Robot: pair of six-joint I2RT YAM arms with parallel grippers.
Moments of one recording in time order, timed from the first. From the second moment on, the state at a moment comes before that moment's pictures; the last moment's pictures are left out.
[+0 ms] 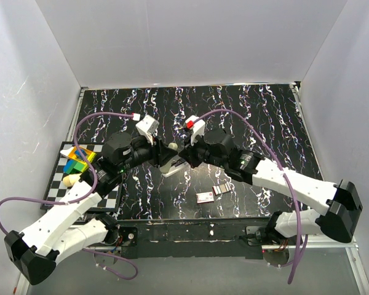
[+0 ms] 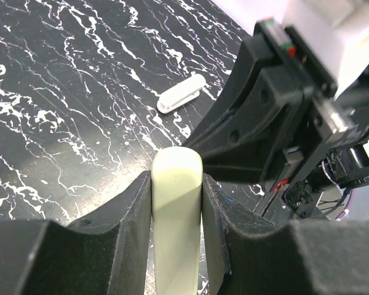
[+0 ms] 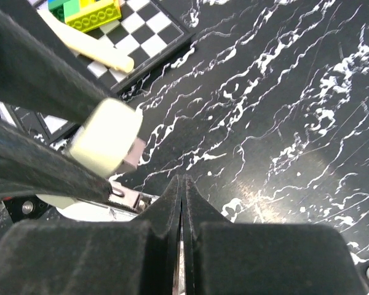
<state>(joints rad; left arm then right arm) -0.67 0.88 0.85 -0.19 0.26 -0.27 1.01 1.27 1.05 -0.15 0.01 0.19</state>
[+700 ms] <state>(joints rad) -0.55 0.94 0.86 -0.22 0.26 -0.38 0.99 1.40 0.95 0.10 -0.18 0.32</state>
